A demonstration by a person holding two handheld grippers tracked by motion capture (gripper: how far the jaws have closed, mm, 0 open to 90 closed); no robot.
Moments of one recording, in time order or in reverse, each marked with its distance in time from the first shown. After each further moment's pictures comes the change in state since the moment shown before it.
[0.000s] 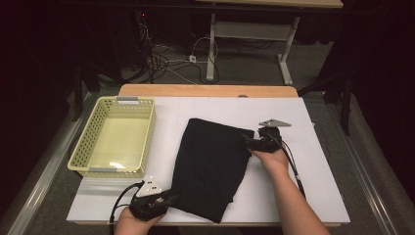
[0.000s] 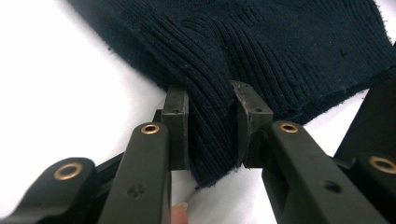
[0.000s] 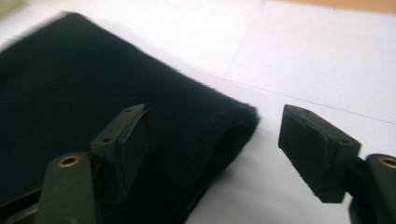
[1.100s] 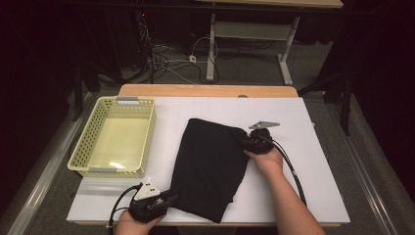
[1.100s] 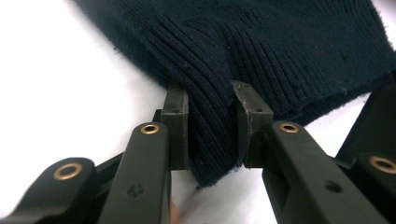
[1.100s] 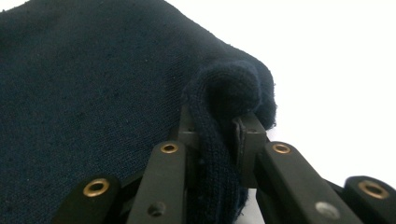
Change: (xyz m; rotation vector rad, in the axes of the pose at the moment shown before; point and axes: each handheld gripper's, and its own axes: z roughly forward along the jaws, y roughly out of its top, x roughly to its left) left arm -0.002 -0.006 -0.001 -0.042 0.018 -0.024; right arm 0.010 -0.005 0.023 0.075 0.146 -0.096
